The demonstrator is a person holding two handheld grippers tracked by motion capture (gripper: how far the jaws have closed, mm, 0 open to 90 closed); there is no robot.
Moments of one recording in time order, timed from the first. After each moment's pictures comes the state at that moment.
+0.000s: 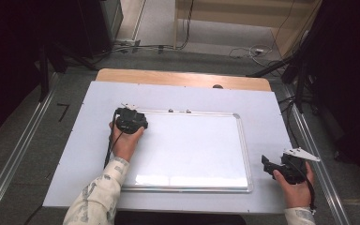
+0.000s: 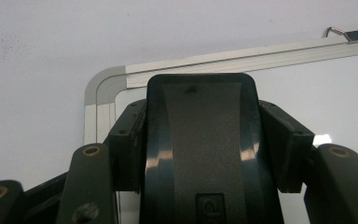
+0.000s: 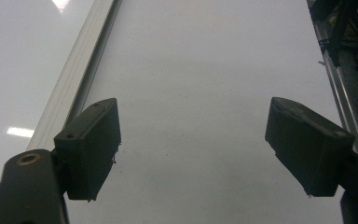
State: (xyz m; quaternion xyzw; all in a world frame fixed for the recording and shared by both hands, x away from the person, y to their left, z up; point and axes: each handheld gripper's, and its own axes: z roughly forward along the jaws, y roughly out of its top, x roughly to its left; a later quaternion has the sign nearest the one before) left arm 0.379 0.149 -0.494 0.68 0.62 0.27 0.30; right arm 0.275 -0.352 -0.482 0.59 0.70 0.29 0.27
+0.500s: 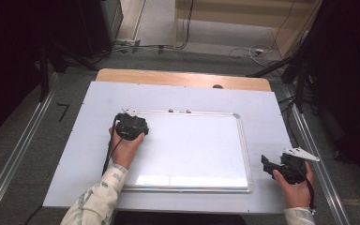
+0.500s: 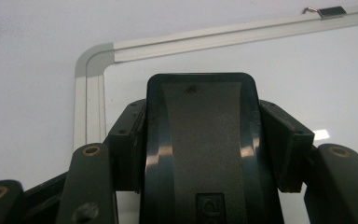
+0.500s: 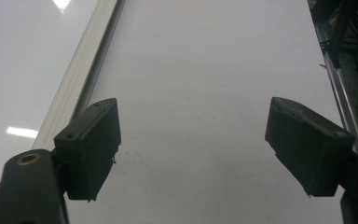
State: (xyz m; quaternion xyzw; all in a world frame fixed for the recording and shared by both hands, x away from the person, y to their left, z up) left arm 0.354 0.142 -0.494 0.68 0.61 0.26 0.30; right arm 0.275 -0.351 -0.481 0.59 0.70 0.29 0.27
